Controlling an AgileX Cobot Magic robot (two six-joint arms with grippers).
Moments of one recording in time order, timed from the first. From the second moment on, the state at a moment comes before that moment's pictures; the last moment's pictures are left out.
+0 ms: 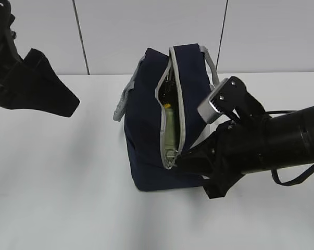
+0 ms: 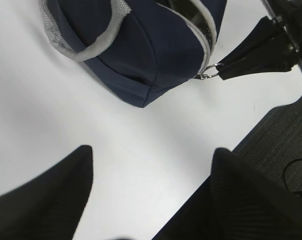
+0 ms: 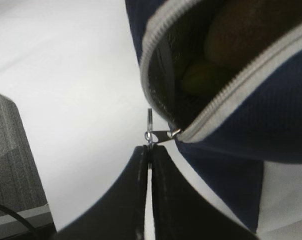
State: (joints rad) left arm -0.51 1.23 -1.17 -0.27 1.00 0.29; right arm 0.38 1.52 -0.69 1.46 0.59 -1.87
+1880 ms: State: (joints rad) left arm -0.51 1.26 -1.14 -0.36 0.88 0.32; right arm 0.38 1.41 -1.00 1.47 0.43 -1.86
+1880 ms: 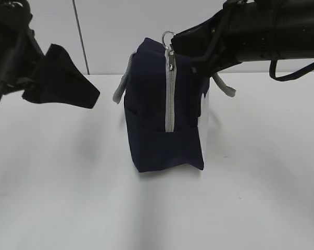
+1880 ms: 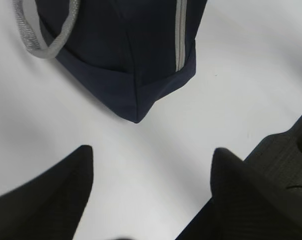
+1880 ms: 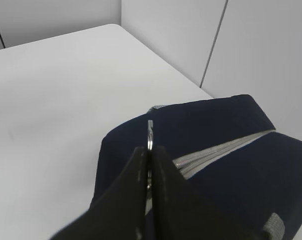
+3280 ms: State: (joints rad) left arm -0.51 1.41 -0.82 -0.98 0.40 1.22; right arm 0.37 1.51 -1.01 1.45 0.57 -1.87
